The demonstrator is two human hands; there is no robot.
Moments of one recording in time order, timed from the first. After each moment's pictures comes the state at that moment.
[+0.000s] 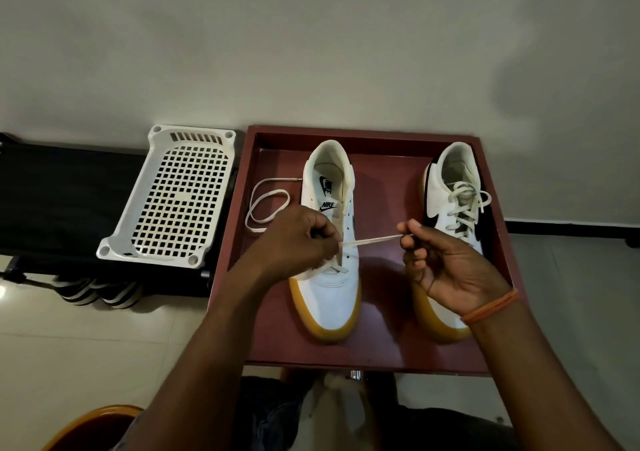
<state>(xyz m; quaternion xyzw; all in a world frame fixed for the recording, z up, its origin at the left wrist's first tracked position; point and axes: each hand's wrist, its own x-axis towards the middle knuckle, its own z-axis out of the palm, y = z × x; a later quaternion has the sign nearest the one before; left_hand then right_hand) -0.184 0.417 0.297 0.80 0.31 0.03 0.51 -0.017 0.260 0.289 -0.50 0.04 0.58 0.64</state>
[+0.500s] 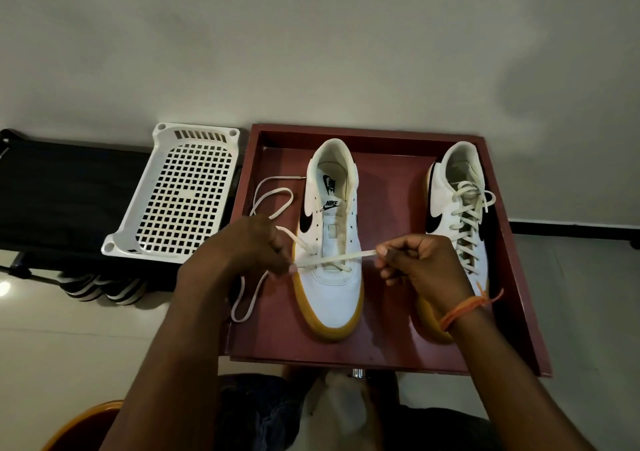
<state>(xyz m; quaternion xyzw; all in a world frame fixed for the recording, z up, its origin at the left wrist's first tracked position) -0.223 0.456 0.304 0.83 0.36 -0.16 0.41 -0.042 0.264 0.265 -0.72 -0.20 0.40 0.53</state>
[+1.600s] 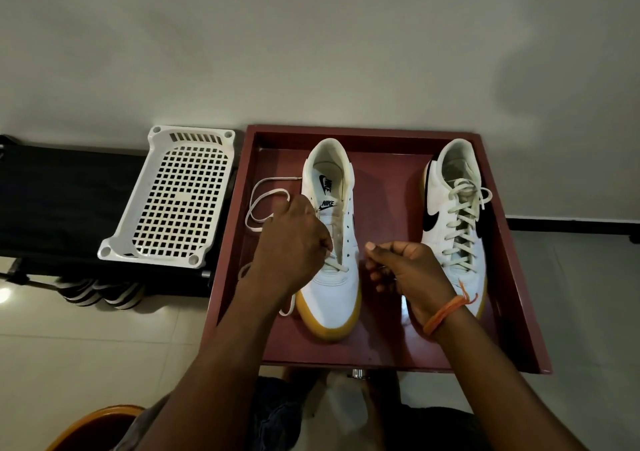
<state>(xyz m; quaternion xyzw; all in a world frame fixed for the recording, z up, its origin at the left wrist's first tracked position) -0.182 0.410 0.275 0.94 0.30 0.03 0.16 -0.053 0.270 0.253 -0.71 -0.11 0.45 0.53</state>
